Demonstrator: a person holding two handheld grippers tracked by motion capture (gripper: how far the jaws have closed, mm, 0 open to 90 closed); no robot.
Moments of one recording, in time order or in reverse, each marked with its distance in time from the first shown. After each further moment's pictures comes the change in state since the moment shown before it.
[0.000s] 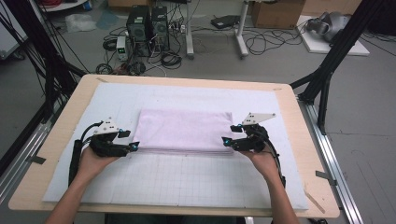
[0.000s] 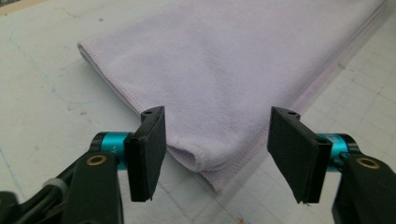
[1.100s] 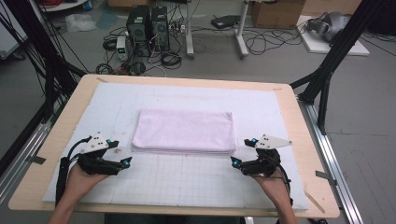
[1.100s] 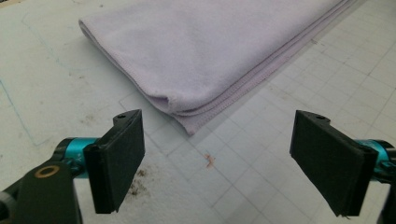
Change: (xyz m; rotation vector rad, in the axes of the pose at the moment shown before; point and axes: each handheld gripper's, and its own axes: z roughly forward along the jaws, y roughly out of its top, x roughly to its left) left arm -0.025 -0.028 -0.033 -0.005 0.034 0.012; right arm 0.035 -0.051 -0.037 -0.079 -0.074 0.025
